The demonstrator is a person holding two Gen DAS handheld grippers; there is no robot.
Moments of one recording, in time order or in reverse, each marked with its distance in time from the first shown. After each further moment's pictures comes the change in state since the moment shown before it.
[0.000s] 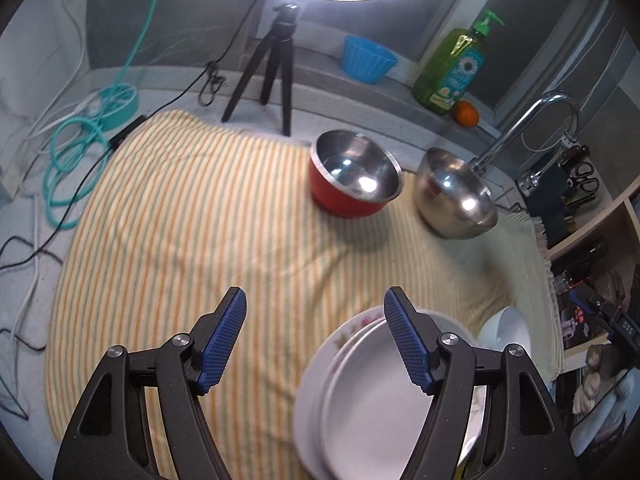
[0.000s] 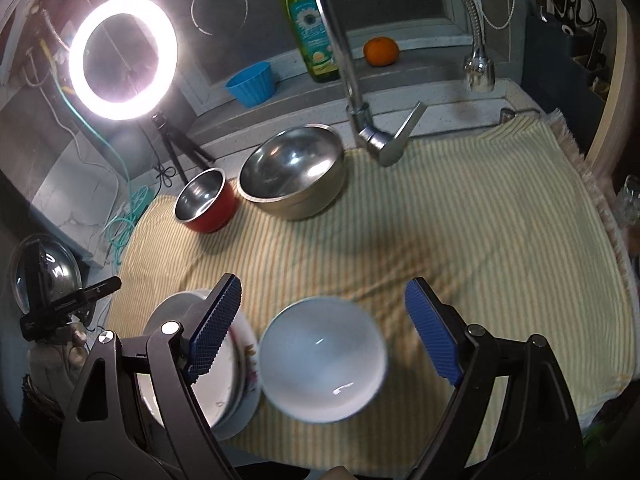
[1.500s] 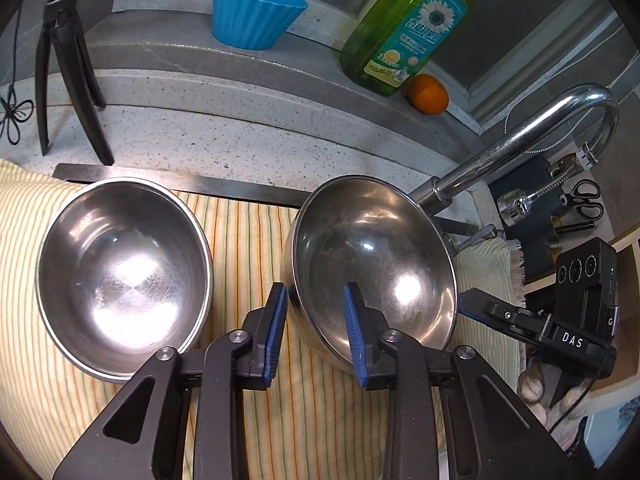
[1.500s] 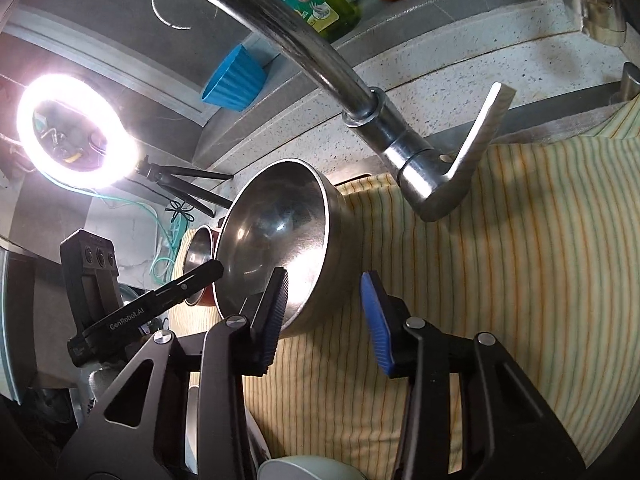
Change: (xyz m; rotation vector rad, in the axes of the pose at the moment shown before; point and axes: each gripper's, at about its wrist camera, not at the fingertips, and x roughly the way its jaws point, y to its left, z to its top) left arm 0.154 -0.116 0.092 -0.001 0.138 -0.152; right arm 0.167 -0.060 0.094 0.168 0.226 0.369
